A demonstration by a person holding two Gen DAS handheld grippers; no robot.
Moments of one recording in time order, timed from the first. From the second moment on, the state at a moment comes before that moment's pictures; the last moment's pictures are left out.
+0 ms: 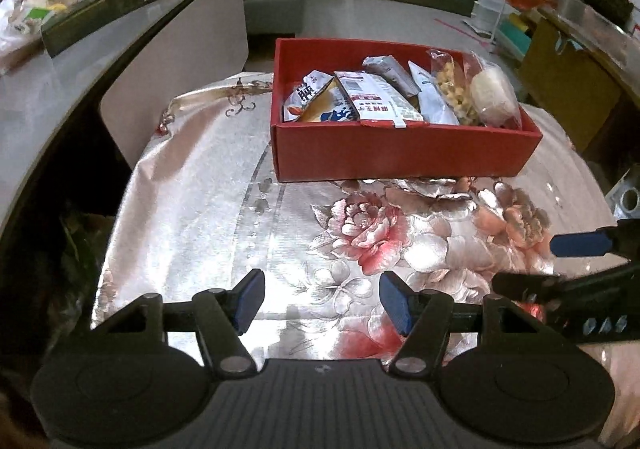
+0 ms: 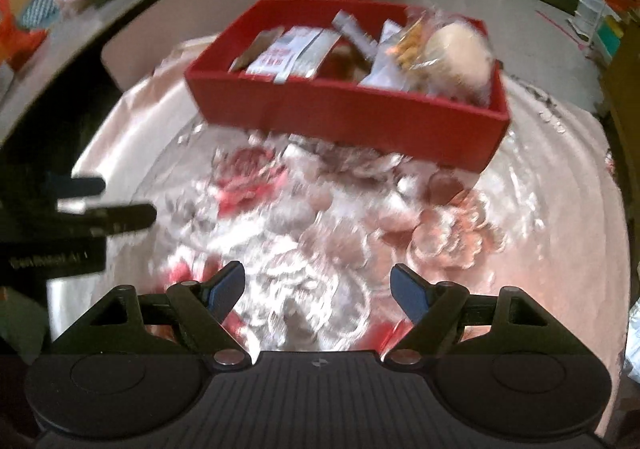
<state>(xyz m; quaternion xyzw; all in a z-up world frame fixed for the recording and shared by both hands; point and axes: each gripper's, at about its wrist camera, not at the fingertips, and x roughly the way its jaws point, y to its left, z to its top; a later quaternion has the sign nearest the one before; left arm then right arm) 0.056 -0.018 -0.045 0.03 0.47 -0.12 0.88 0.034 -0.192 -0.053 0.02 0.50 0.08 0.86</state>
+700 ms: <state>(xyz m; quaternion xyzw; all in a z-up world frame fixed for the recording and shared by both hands) 0.079 -0.066 -0.025 0.03 0.42 -0.09 0.90 0.057 -0.220 -0.031 0.07 0.45 0.00 0.89</state>
